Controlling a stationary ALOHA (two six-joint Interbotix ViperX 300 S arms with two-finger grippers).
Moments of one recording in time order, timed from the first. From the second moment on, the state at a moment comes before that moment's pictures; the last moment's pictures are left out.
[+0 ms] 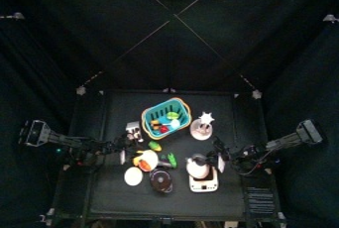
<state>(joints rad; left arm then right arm) -0.06 -0.44 1.26 -0.37 -0.42 0.10 0.38 -0.77 1.18 -0.98 0.38 1.69</state>
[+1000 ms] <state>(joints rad) -0.06 -0.44 1.26 -0.37 -0.42 0.10 0.63 -0.70 1.01 -0.86 0.78 1.46</state>
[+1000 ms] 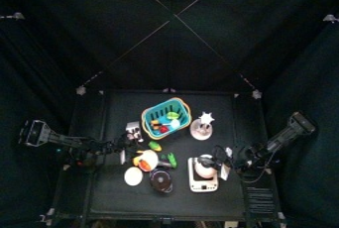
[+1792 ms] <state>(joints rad) -0.06 -0.44 1.26 -0.39 -0.42 0.10 0.56 -0.64 1.06 -0.79 0.63 1.45</state>
